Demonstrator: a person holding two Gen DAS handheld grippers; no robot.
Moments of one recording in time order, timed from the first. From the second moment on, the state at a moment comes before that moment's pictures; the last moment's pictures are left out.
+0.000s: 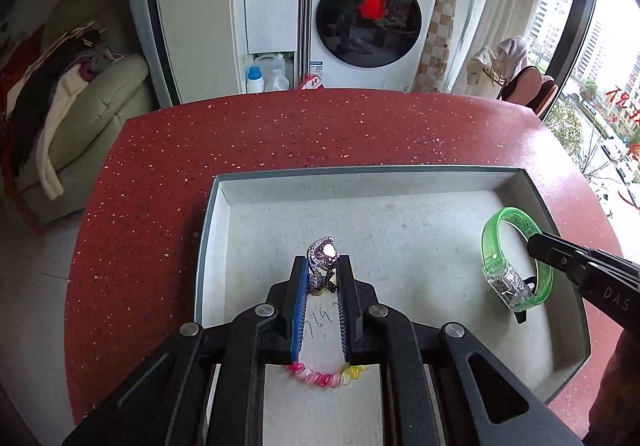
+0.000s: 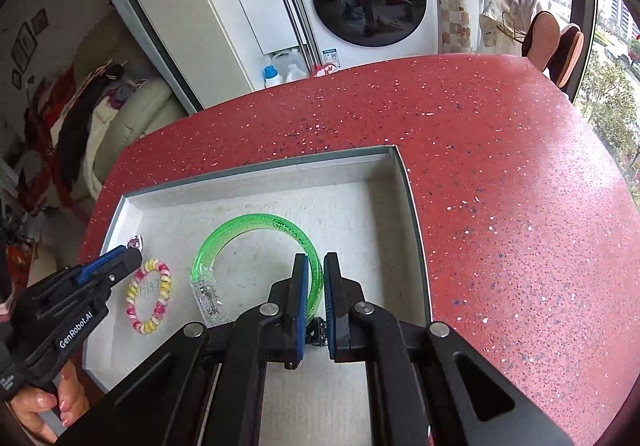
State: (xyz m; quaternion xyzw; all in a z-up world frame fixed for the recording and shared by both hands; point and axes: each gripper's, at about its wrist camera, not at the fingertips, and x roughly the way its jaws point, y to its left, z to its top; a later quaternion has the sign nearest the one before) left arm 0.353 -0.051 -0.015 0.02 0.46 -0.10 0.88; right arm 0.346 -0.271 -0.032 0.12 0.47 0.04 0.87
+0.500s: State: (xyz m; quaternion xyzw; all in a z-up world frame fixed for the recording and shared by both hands) left arm 0.350 -0.063 -0.030 0.07 0.45 -0.07 0.89; right arm 0.353 -0.265 -0.039 0.13 0.48 0.06 0.87
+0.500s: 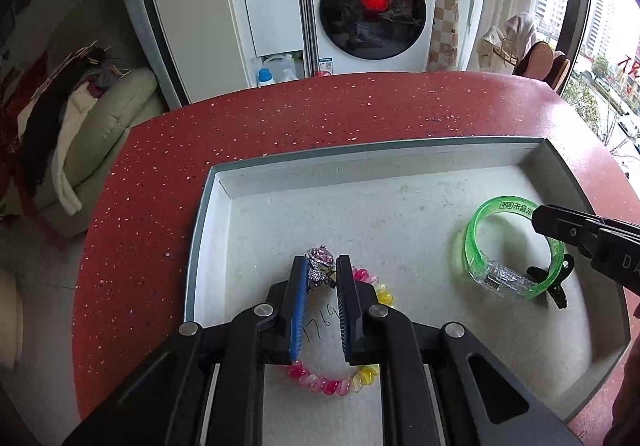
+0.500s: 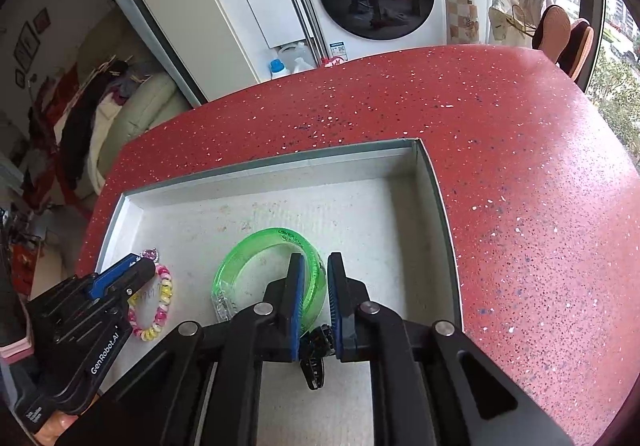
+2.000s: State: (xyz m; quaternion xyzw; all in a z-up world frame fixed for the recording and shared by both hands) left arm 0.246 -0.026 0.024 0.02 0.40 -0.11 0.91; right arm 0.196 -0.263 0.024 0.19 0.36 0.10 0.91
